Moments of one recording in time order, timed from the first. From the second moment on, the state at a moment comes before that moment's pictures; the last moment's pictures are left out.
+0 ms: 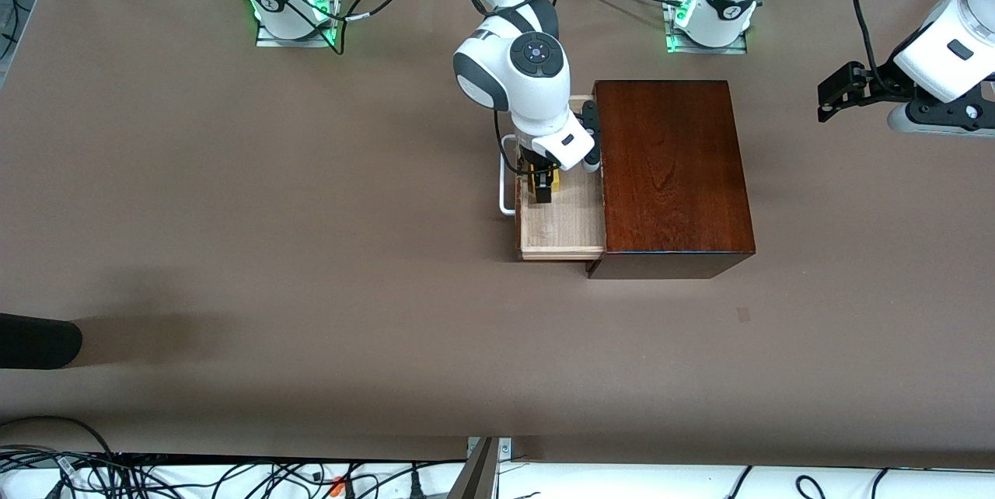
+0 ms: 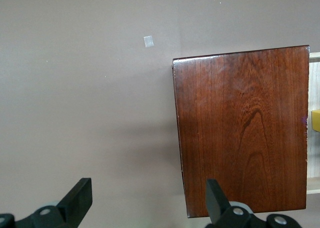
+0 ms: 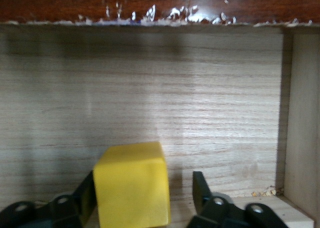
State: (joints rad) left arm -0.04 -0.02 -0.05 -1.60 0.03 1.51 -0.01; right arm 0.85 0.80 0.06 -1.19 -0.07 2.14 -0.63
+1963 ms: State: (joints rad) left arm -0.38 0.12 -0.10 -1.49 -0.01 1.58 0.04; right arm 0.52 0.49 -0.32 -0.99 0.17 1.44 -0.38
